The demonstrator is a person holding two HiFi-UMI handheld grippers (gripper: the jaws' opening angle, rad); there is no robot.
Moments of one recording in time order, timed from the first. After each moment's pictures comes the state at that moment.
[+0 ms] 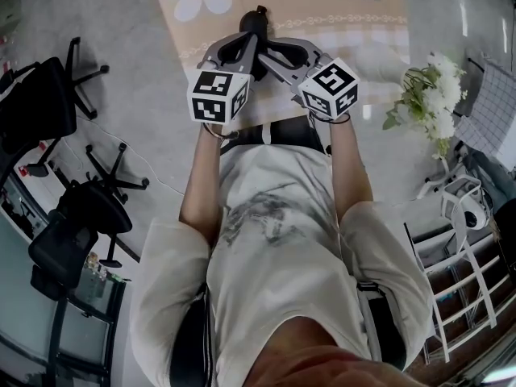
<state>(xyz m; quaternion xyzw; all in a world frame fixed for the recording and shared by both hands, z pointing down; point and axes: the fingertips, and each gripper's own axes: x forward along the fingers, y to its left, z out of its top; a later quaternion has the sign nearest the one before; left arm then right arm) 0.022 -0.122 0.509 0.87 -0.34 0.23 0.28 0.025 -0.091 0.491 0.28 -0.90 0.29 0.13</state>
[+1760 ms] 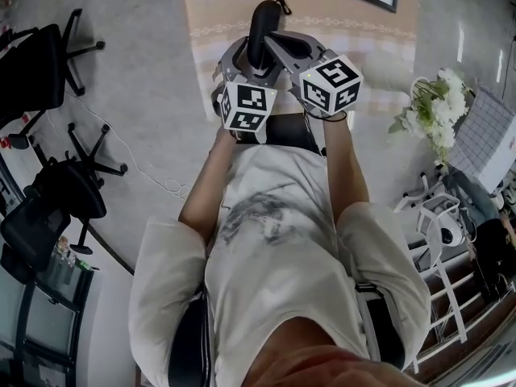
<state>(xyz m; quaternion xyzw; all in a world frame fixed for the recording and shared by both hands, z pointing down) 0.008 -0.062 0.554 0.84 -0.40 0.30 0.20 -0.001 -0.096 0.488 0.30 -0.89 0.31 0.13</state>
